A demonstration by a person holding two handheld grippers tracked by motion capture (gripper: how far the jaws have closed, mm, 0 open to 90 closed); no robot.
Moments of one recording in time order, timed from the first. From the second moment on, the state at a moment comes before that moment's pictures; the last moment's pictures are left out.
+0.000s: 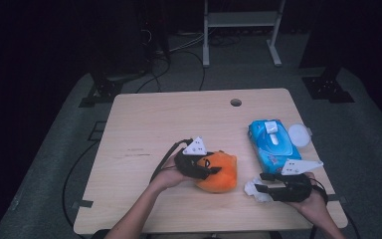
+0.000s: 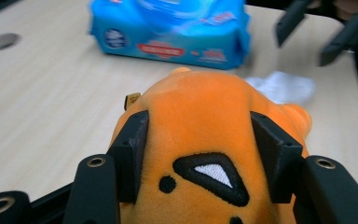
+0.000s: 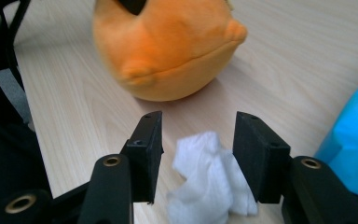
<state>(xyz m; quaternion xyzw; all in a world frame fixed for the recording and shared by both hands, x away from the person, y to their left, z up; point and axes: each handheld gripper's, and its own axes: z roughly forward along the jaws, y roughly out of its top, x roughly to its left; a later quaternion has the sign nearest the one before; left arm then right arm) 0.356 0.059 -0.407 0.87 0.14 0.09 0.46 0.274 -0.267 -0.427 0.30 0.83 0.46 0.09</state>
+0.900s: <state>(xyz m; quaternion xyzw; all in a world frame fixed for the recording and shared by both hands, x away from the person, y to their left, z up) 0.378 0.113 -0.395 0.84 0.23 0.13 0.47 0.298 -0.266 -0.422 0.32 0.82 0.47 0.11</state>
